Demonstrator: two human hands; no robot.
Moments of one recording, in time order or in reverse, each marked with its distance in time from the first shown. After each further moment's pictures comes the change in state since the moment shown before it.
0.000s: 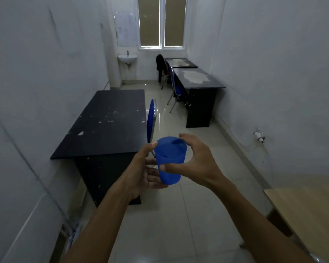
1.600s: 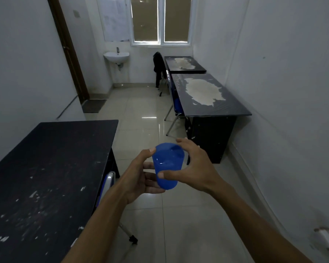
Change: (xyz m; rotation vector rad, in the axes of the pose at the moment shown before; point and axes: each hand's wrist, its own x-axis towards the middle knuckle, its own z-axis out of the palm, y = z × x) left_hand 0.859 0.284 -0.020 -0.021 0.063 -0.072; right_hand 0.784 0.477 -0.072 -0.032 -0.122 0.033
